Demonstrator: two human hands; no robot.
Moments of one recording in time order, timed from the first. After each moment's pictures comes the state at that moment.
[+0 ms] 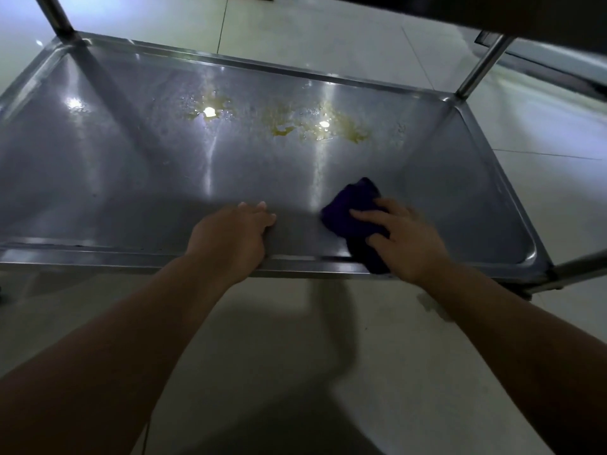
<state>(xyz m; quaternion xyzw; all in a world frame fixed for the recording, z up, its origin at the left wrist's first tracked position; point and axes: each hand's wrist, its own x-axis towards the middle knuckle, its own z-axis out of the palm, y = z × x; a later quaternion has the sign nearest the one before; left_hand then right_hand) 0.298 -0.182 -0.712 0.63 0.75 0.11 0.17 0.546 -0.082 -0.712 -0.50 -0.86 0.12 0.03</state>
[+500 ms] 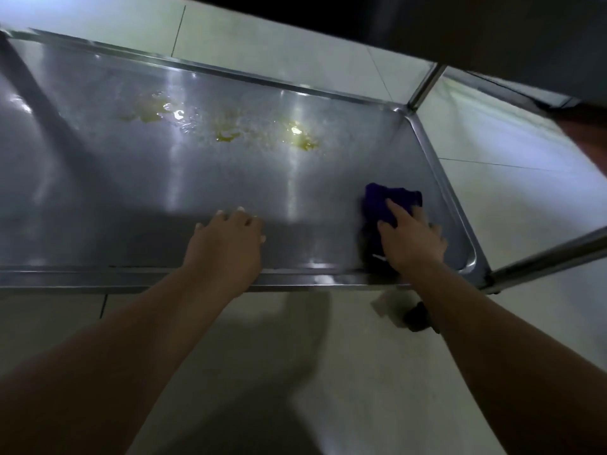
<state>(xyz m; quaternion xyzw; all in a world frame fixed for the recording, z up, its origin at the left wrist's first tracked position) 0.368 -0.146 -0.716 0.65 0.75 -0.01 0.12 0.613 -0.041 -0.716 -0.72 -0.69 0.06 0.00</state>
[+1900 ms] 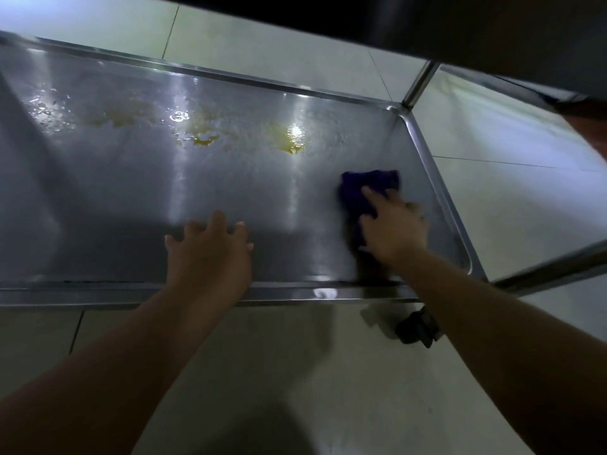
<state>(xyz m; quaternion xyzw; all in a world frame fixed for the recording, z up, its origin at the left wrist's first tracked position) 0.394 -0.141 -0.719 0.59 0.80 0.01 0.08 0.618 -0.006 -0.724 -0.64 -0.76 0.04 0.01</state>
